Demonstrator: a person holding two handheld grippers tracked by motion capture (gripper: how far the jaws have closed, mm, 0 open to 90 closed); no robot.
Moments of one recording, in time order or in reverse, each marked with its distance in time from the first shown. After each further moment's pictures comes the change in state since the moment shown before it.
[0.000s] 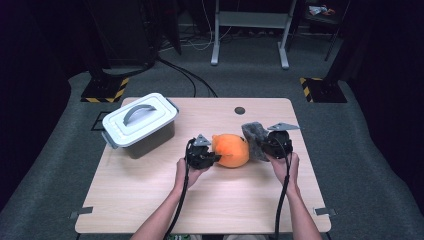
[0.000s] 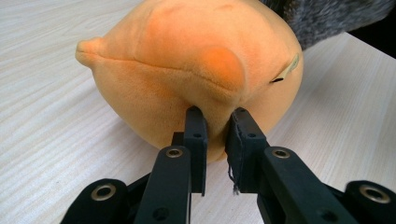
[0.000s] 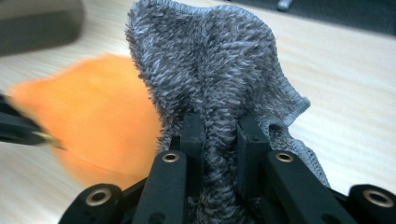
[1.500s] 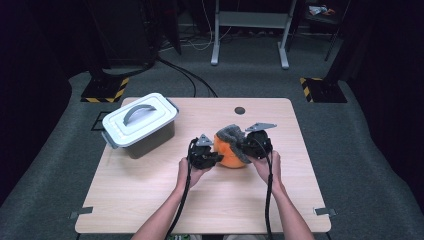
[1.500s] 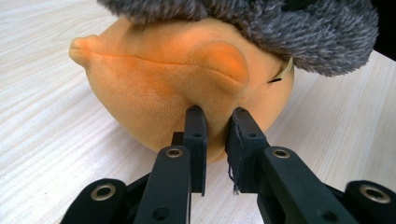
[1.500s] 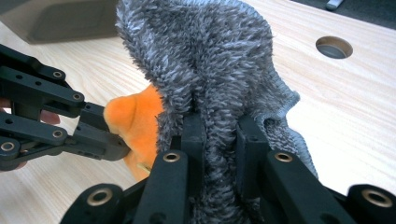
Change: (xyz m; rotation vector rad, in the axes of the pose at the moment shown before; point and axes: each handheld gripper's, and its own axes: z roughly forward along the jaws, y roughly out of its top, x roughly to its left) left arm -0.004 0.002 0.004 0.000 -0.019 0.006; right arm 0.041 0.010 0.027 0.046 0.119 -0.075
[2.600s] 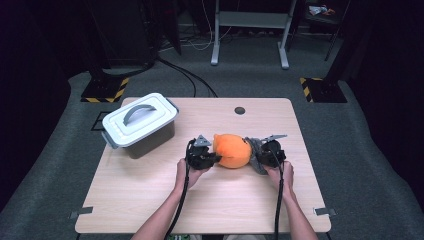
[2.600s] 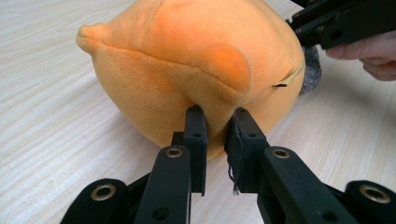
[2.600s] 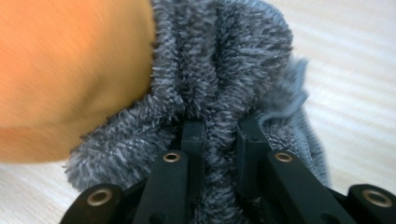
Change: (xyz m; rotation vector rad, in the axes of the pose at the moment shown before) left arm 0.006 -0.006 -0.001 -0.005 0.004 -0.018; right arm -0.060 -0.069 0.033 0.204 -0.131 0.141
